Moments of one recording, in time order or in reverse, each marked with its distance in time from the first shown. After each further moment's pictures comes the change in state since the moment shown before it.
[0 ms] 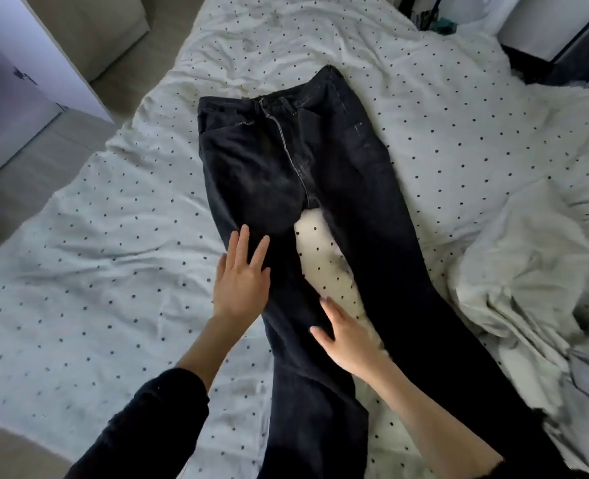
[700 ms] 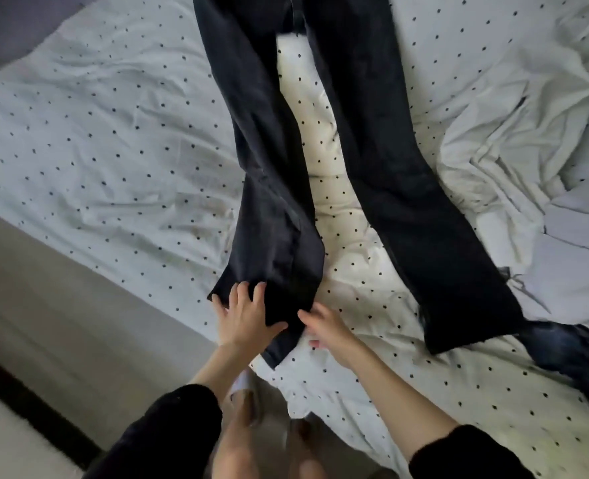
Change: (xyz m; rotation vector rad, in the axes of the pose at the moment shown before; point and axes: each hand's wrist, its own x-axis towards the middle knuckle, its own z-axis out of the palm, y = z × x) left_hand -0.347 0.088 0.166 0.200 -0.381 -0.310; right_hand -0.181 0.144 0.201 0.768 -0.238 0.328
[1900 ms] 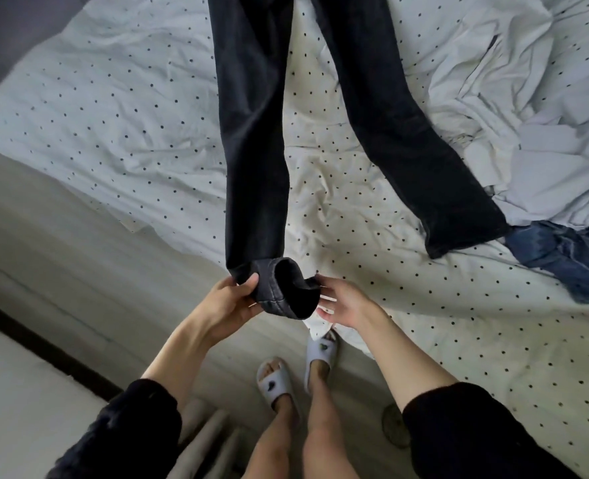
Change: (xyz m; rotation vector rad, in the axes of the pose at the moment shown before) left_hand -0.152 -0.079 -0.017 -1.967 -0.436 -0.238; right_hand -0.097 0.070 0.061 0.584 -0.020 0.214
